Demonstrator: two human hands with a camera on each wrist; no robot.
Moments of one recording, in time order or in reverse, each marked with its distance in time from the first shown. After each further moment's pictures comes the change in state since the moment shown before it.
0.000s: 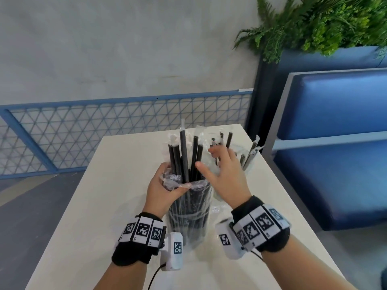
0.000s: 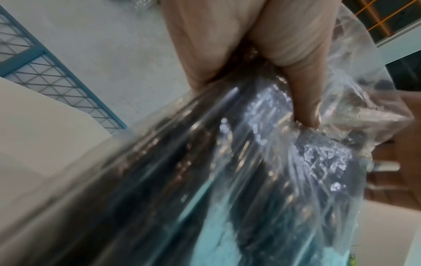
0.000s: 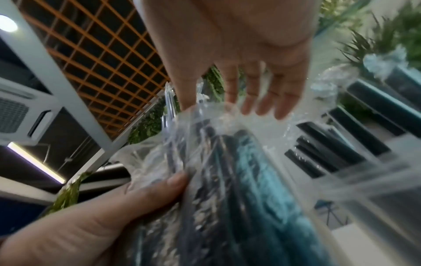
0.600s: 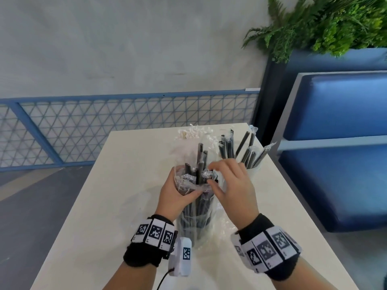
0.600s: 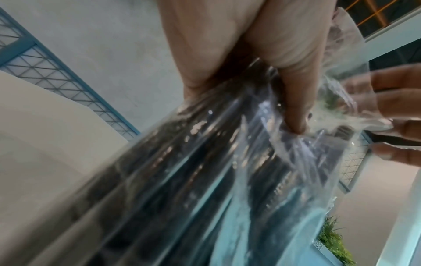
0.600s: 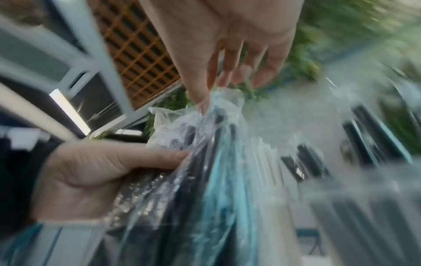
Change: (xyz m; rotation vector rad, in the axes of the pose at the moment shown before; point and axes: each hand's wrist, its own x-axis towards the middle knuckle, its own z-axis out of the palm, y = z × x) left_hand -0.022 -0.008 0.000 0.038 -0.014 -0.014; right_hand -0.039 -0.009 0.007 -0.188 0.079 -0.211
